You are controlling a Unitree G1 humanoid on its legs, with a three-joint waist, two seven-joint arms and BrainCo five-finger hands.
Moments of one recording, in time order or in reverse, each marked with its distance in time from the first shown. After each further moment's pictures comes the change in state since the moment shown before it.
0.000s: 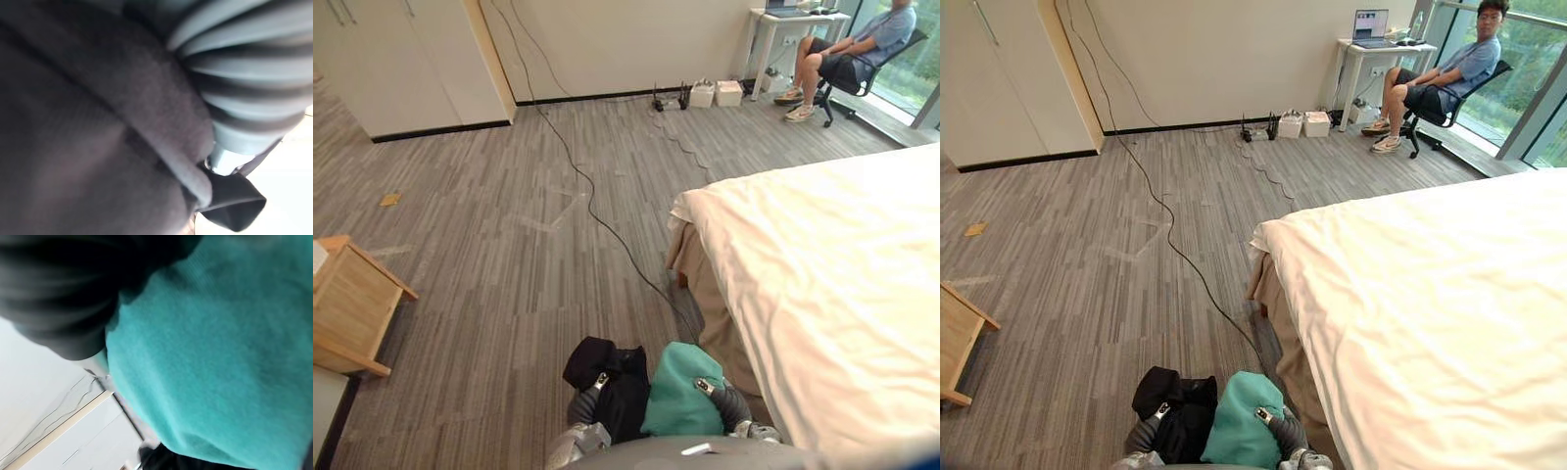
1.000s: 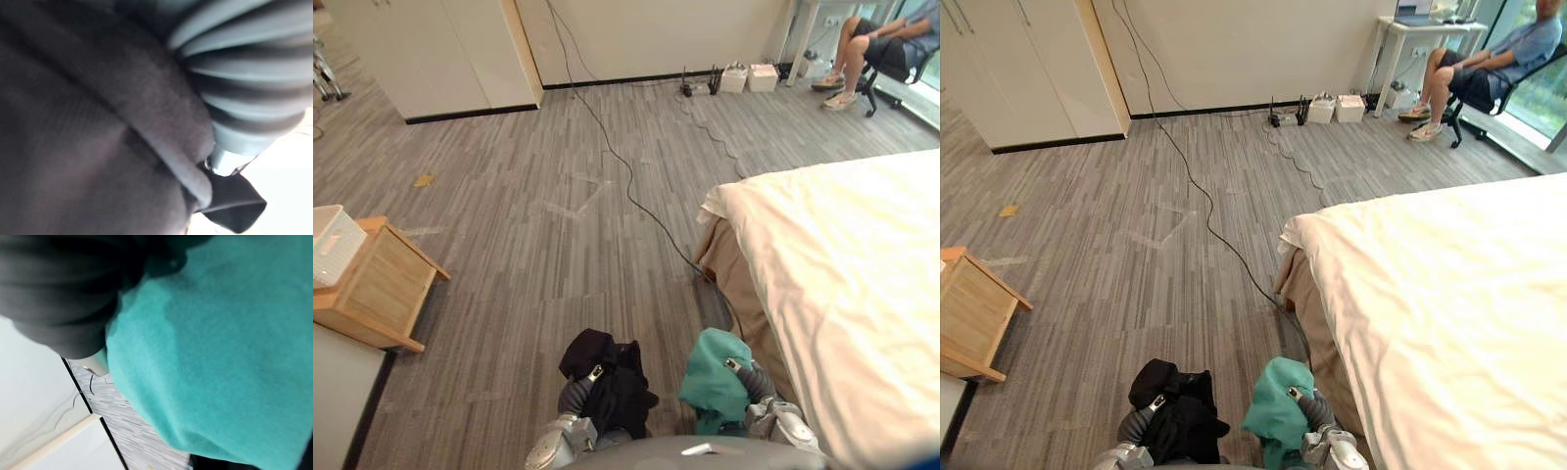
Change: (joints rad) left arm -0.050 0.050 0.043 0.089 0.039 -0.059 -0.136; right arm -0.083 -0.032 -0.074 0.115 -0.058 -0.074 -0.018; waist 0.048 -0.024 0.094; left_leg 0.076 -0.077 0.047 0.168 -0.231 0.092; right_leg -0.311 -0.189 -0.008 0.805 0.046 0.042
